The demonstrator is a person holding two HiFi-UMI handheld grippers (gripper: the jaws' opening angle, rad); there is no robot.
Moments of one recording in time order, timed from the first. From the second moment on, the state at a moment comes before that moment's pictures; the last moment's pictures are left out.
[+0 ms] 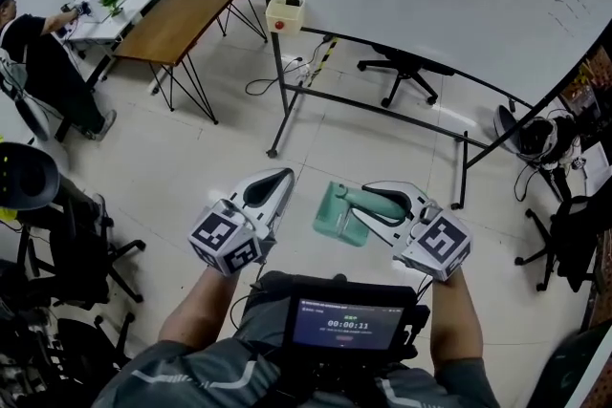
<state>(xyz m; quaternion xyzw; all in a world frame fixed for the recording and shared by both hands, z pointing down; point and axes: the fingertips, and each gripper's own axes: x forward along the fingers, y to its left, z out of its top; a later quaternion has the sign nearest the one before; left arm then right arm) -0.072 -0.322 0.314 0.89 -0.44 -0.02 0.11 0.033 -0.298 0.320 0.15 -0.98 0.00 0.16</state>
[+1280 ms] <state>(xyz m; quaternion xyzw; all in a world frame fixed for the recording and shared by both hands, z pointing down) -0.054 -0.425 0.436 0.93 -0.33 0.03 0.17 0.029 -0.407 0.442 0.20 -0.97 0.04 0.16</state>
